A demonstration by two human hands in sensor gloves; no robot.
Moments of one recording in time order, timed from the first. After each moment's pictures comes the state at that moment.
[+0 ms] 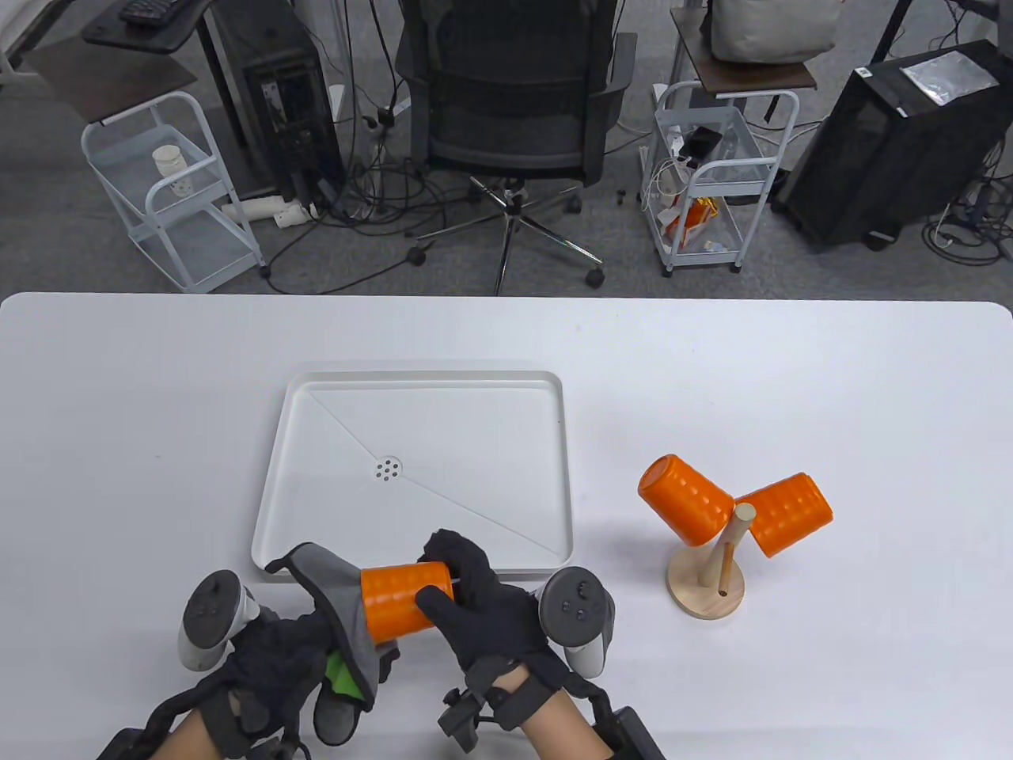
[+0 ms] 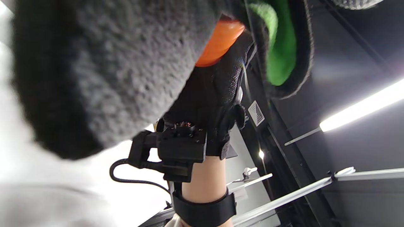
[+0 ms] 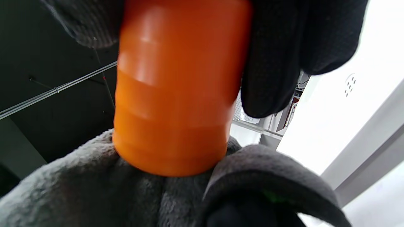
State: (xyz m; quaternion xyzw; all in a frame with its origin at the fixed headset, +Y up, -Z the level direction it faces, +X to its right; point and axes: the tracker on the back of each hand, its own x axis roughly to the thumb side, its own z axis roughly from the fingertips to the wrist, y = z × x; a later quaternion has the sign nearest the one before) left_hand -0.251 -0.730 -0.233 -0.18 -0.42 0.59 0.67; right_hand 0.009 -0.706 -0.250 0.25 0.00 0.73 0.63
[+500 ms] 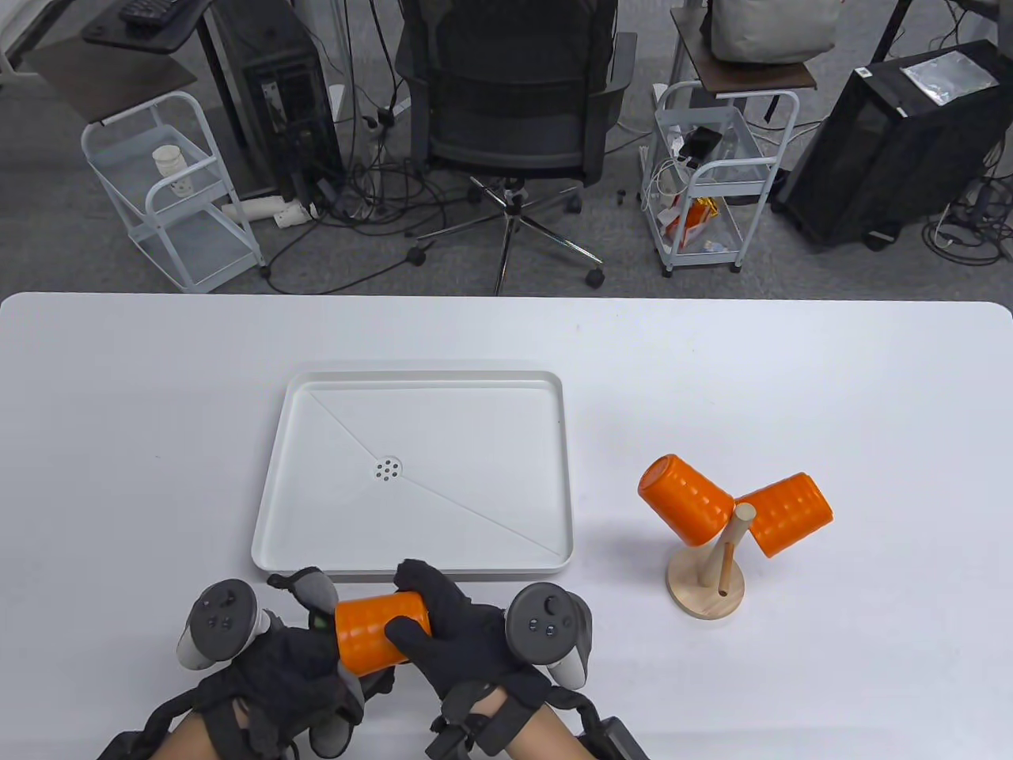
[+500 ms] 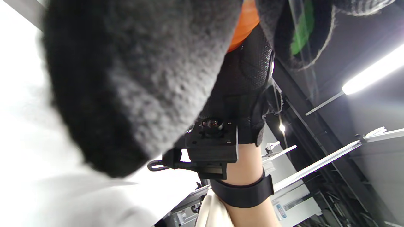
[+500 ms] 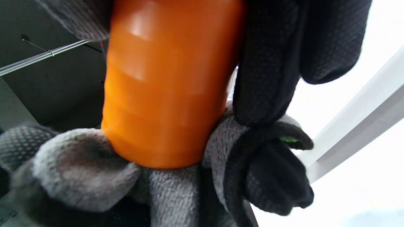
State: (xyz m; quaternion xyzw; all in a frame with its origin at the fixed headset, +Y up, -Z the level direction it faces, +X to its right) left_hand -0.246 -0.728 -0.228 -0.19 -0.44 0.51 0.71; right_hand -0.011 -0.706 -0.235 0.28 0.02 0.76 0.58
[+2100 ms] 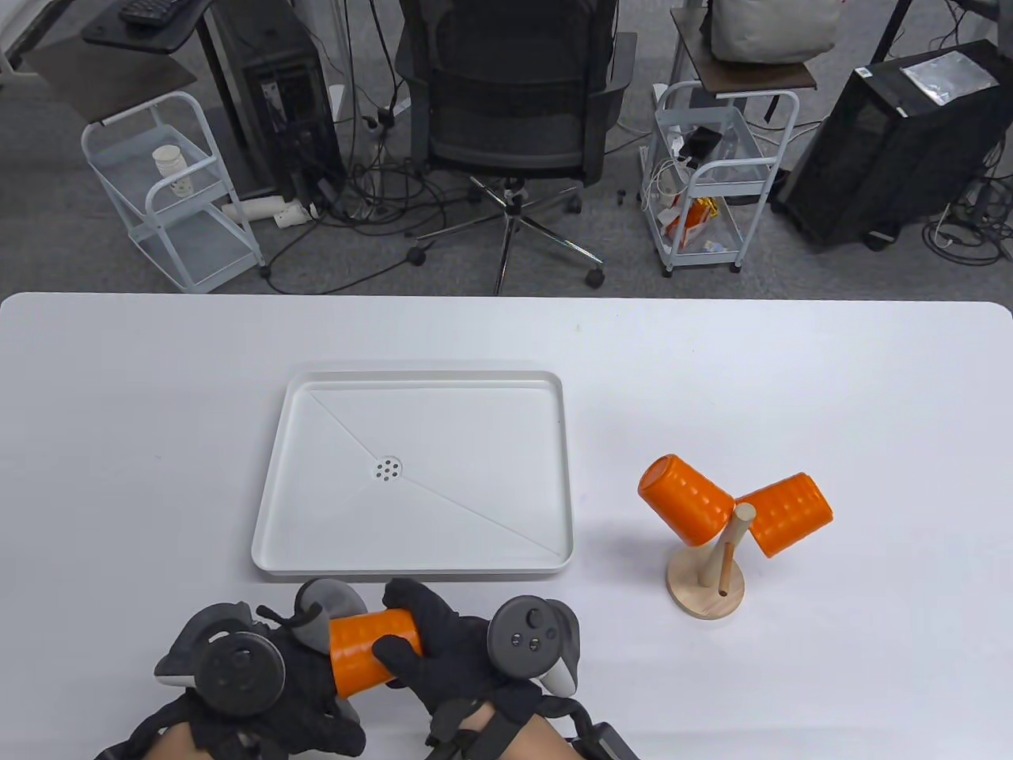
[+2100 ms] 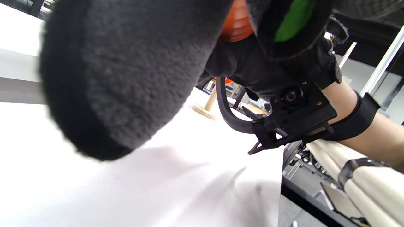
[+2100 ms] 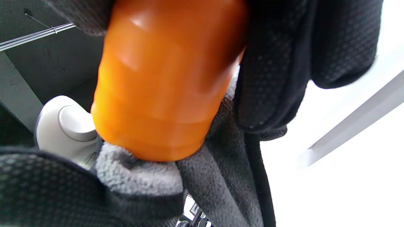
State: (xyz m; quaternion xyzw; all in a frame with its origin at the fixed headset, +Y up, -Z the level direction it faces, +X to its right) left_hand -0.240 -0.694 -0.207 -0.08 -0.48 0.24 0.84; right_hand -0.021 -0.707 -0.226 0.31 0.03 0.77 0.56
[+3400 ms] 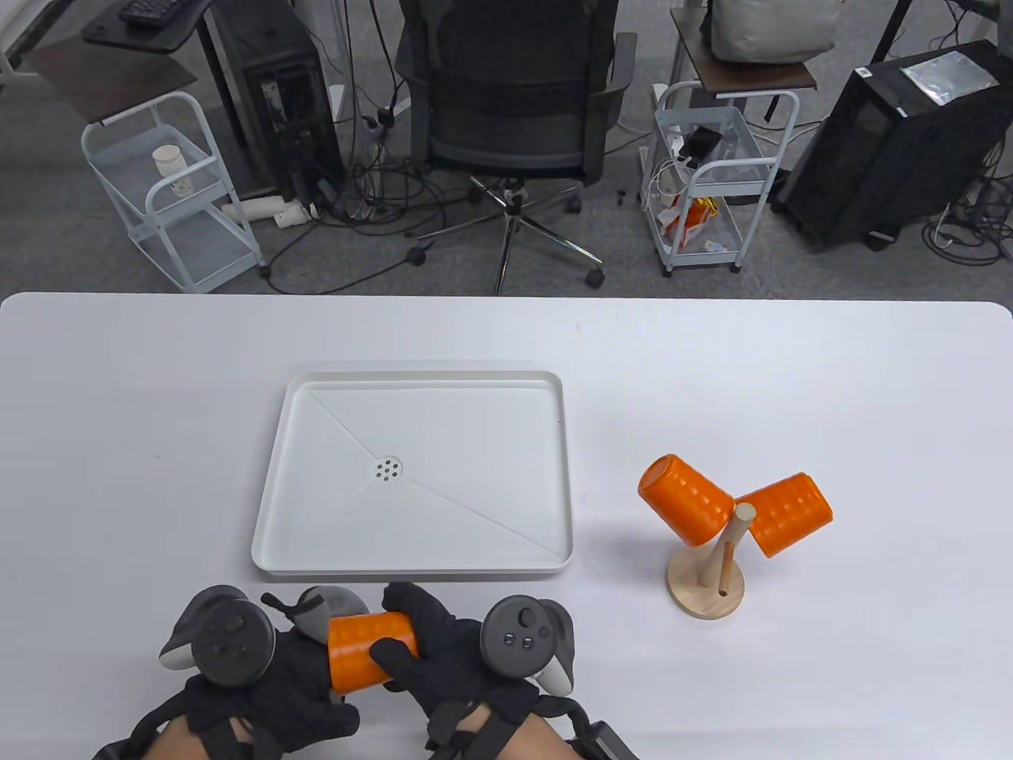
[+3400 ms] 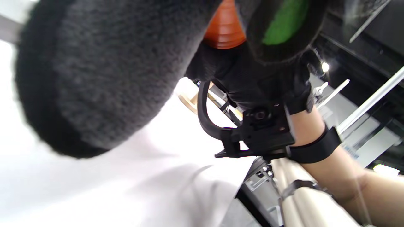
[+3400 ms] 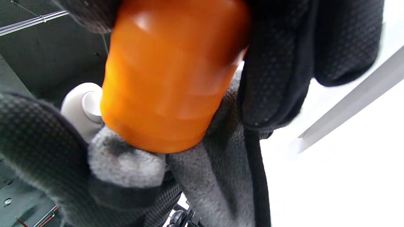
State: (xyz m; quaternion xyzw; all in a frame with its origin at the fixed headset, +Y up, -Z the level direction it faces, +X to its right) left_hand -0.243 -0.700 -0.214 -0.15 -0.47 0.29 0.82; right_hand -0.025 -0.713 -0.226 0.31 0.05 0.78 0.55
